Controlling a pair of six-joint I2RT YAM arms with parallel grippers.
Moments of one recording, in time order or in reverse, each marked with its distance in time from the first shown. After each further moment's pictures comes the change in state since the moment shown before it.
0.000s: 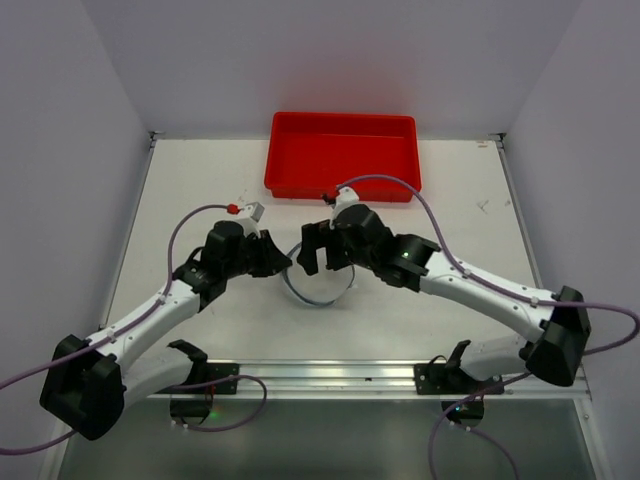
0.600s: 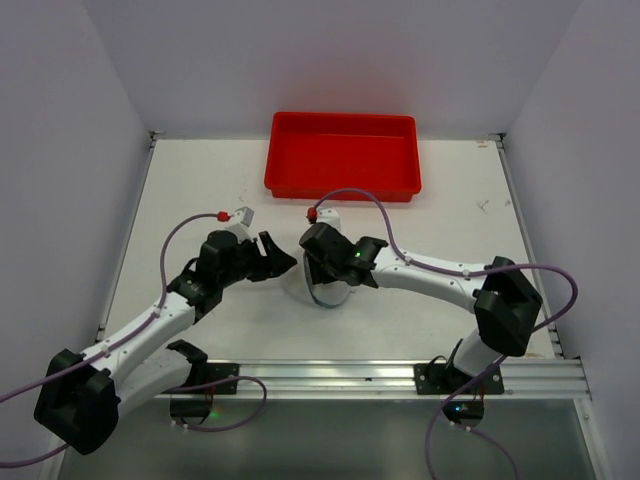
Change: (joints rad) left arm -0.007 -0.090 -0.095 0.082 -0.054 -0.134; right arm 0.053 0.317 0.050 -0.116 0.214 0.120
